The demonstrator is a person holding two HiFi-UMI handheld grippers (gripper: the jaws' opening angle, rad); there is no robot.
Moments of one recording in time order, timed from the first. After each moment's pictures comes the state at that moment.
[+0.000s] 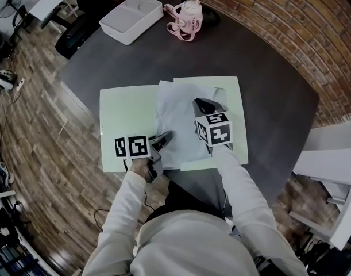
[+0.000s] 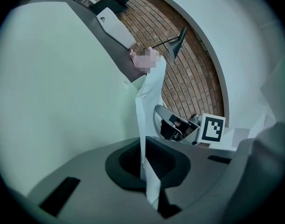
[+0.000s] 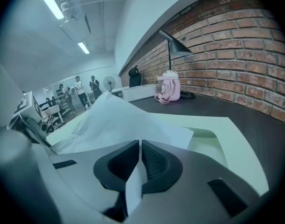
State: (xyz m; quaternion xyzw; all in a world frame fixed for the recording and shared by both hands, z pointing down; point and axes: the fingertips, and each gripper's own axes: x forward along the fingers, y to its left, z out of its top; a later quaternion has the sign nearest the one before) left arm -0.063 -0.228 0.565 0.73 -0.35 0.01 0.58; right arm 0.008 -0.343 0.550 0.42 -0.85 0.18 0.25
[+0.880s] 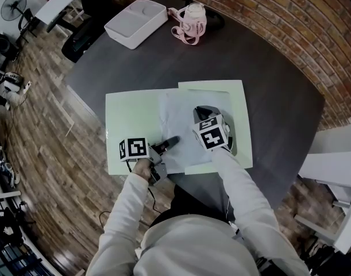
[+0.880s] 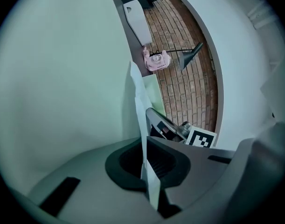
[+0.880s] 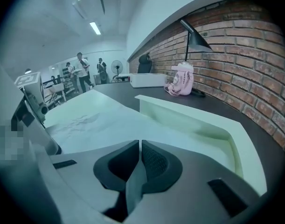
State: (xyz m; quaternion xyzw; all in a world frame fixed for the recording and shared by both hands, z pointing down) left arm -0.058 -0.224 0.570 0.68 -0.30 -0.07 0.67; right arm -0.010 -0.332 0.575 0.38 -0.85 0.14 0.35
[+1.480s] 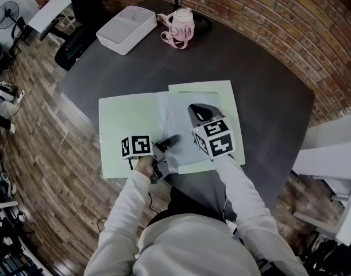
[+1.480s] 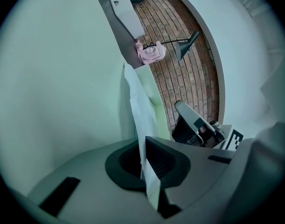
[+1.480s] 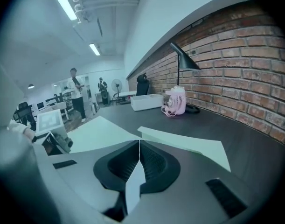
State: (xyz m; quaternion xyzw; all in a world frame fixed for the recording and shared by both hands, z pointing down) left arm -0.030 -0.233 0.568 0.70 -0.30 -0.04 0.65; right arm 0.002 -0.319 0.491 0.40 -0.87 0.13 0.25
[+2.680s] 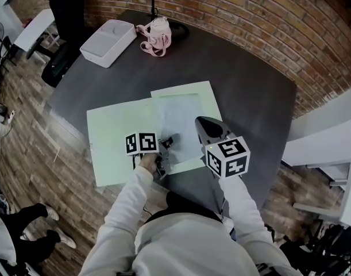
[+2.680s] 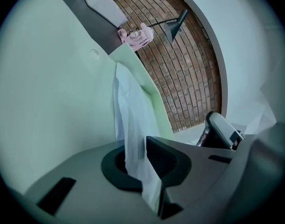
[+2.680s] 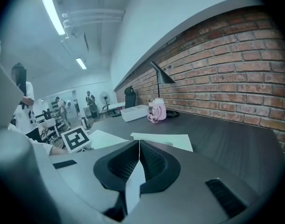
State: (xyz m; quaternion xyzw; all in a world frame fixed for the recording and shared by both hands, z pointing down) left arm 0.023 -0.242 0.565 0.75 -0.28 0.04 0.60; right arm 0.075 -0.261 0.433 0.47 -0.85 0.17 0.17
